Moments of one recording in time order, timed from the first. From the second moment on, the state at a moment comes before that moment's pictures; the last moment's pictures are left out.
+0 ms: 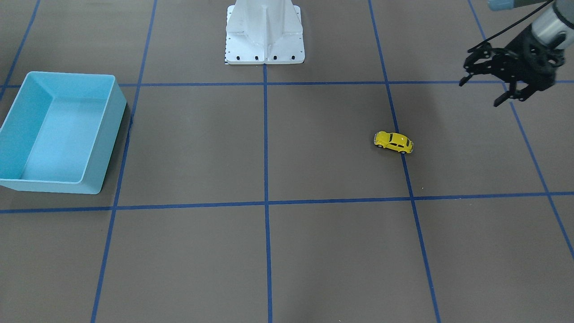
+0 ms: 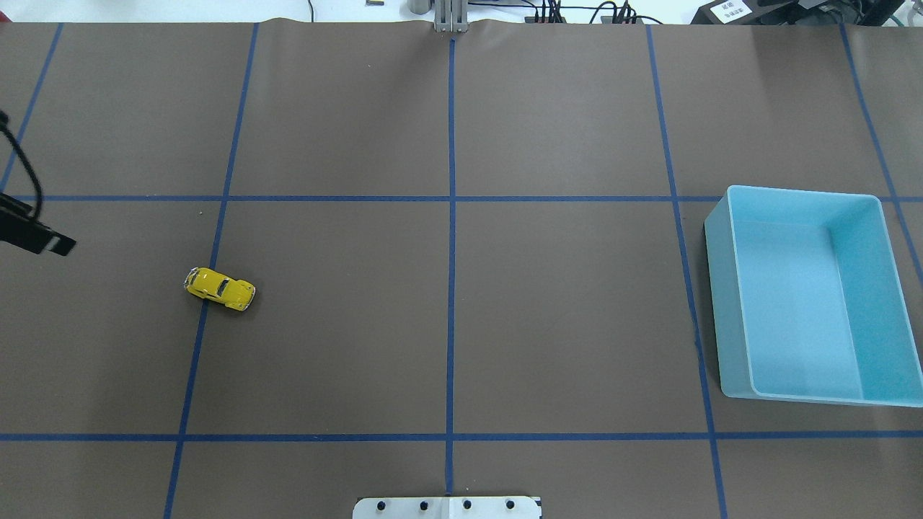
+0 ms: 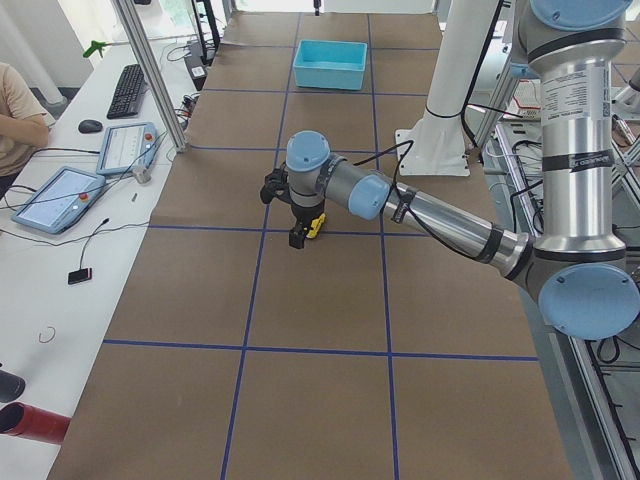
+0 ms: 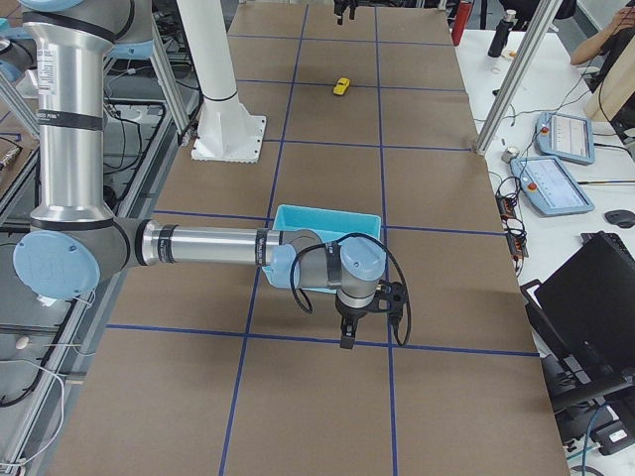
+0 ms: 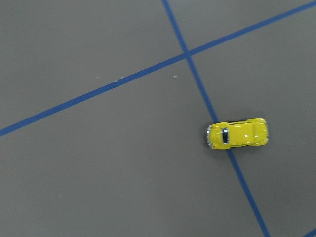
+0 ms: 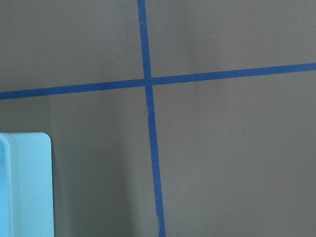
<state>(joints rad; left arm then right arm) -1.04 -1.60 -2.11 -1.64 -2.34 -0.14 1.52 -1.64 1.63 -1.53 2.33 0.16</state>
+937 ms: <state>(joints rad) -0.66 -1.73 -2.05 -1.72 -1.97 0.30 1.51 -1.64 1.63 -1.53 2.33 0.16</state>
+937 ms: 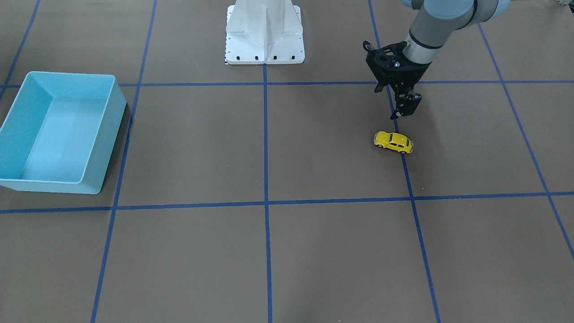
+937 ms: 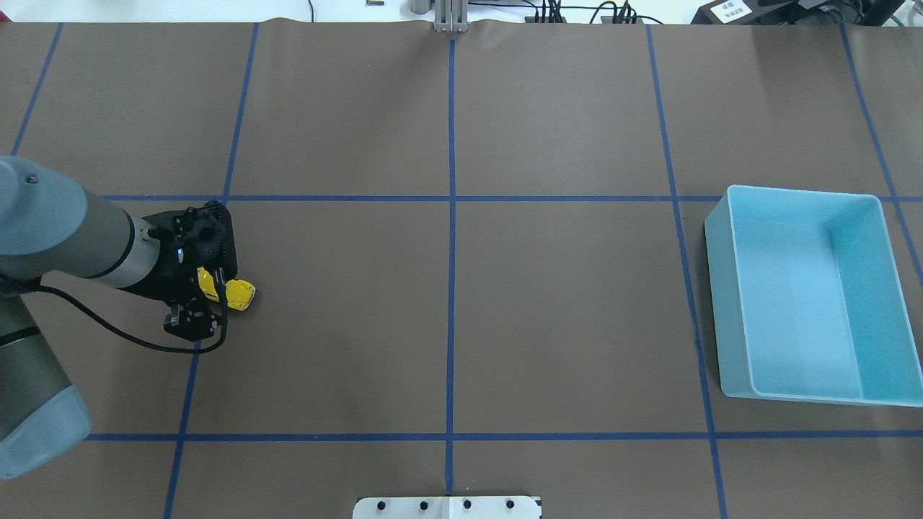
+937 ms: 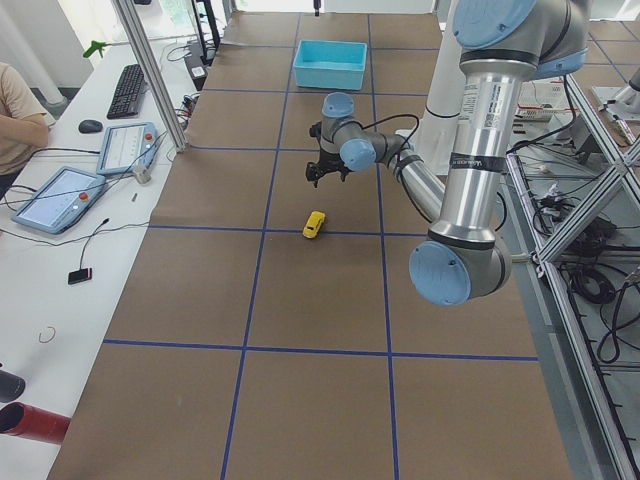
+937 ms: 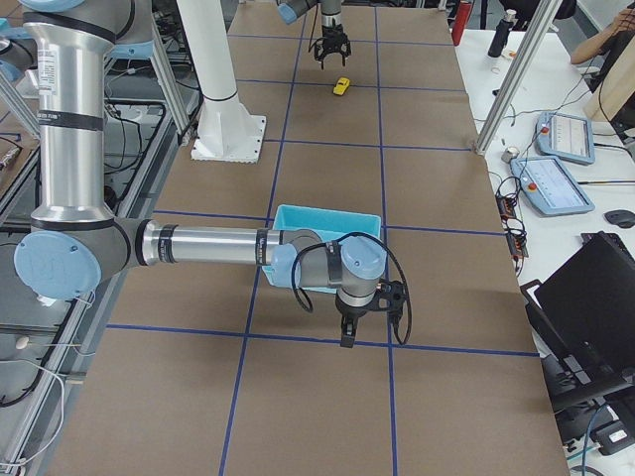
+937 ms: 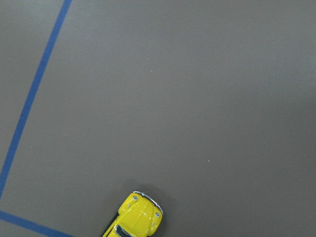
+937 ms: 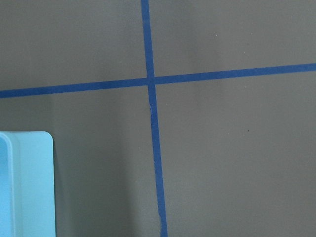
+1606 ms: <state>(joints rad) -0.65 -1.77 -1.94 -1.73 -1.94 0.74 1.51 -1.64 1.63 -1.53 2.33 0.16</state>
